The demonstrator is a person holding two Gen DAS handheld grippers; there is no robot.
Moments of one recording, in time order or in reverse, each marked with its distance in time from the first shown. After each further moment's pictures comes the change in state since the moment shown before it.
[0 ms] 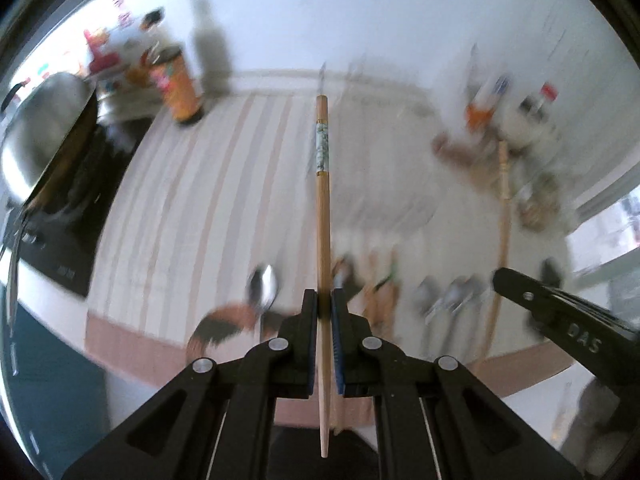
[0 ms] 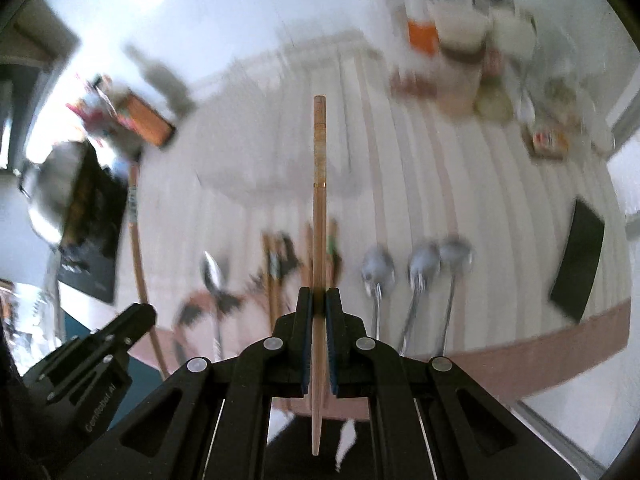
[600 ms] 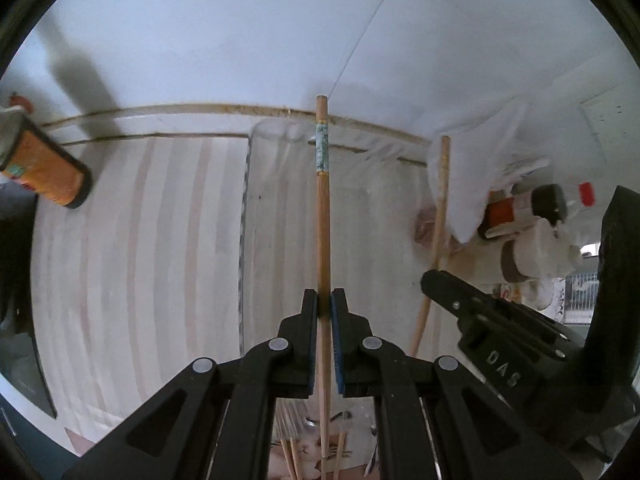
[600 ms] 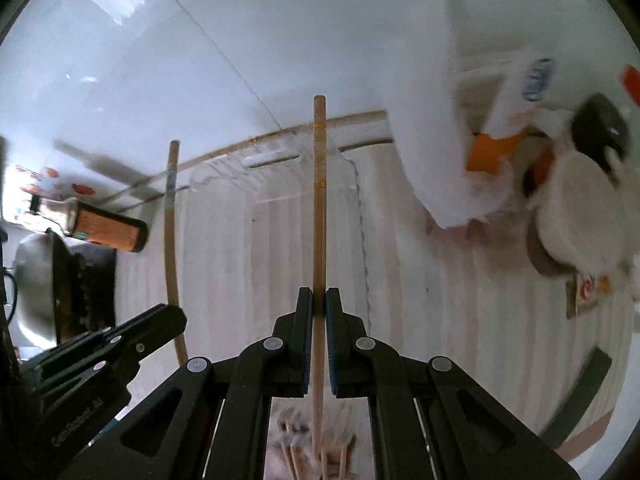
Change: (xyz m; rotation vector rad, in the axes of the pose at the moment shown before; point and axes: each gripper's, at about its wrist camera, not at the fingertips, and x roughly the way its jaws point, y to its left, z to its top) left arm 0.137 -0.006 0.201 0.006 0.228 -0.191; right arm 0.112 -0.008 0.206 0.024 0.096 -0.059
